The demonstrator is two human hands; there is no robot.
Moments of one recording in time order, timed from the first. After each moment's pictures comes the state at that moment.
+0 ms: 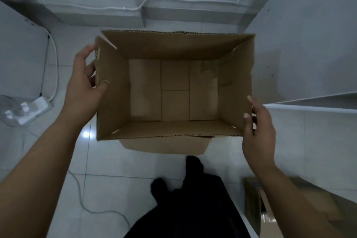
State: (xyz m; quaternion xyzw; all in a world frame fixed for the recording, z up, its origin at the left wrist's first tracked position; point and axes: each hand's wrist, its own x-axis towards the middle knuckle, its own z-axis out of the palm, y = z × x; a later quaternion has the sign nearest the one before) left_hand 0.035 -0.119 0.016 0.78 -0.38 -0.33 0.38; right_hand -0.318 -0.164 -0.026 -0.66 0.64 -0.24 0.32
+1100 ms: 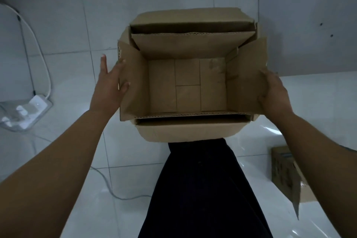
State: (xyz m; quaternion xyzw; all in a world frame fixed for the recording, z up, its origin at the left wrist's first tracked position) left_hand 0.129 -0.126 -0.149 0.80 -0.52 -0.30 0.06; right_hand -0.263 -0.213 -0.136 -0.62 0.71 0.04 0.35
